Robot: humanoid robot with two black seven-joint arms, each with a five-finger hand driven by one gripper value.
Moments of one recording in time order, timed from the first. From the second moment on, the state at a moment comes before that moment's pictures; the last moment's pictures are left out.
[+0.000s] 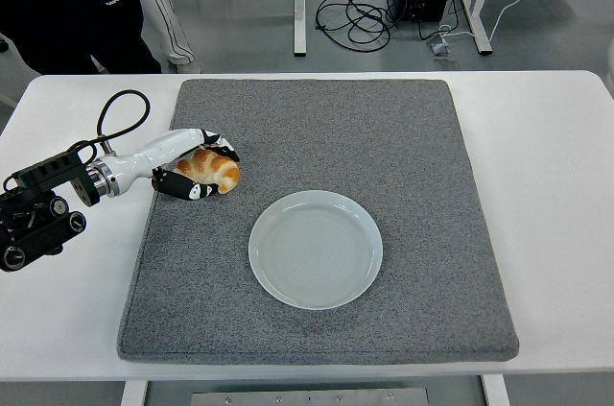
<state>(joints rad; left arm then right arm) -0.93 0.45 -0.15 -0.83 1.17 0.12 -0.53 -0.07 0.00 0.01 0.15 -0.08 -0.05 0.23</state>
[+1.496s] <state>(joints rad) -1.36 0.39 -0.15 -1.15 0.90 -0.10 -0.19 -0.07 0.00 0.01 0.15 -0.08 -0.05 0.23</state>
